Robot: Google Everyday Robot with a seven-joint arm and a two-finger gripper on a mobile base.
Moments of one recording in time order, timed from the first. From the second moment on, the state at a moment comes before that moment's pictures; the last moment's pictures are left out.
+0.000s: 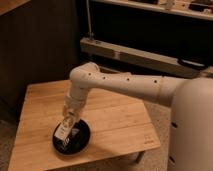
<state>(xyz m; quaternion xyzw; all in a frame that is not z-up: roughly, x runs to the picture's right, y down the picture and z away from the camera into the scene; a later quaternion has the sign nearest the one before) -0.176 0.119 0.709 -0.22 -0.38 -0.44 0.78</state>
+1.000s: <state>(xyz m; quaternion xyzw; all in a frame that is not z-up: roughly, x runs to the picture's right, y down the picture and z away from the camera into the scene) -0.182 0.119 0.723 -0.23 -0.39 -0.42 0.78</state>
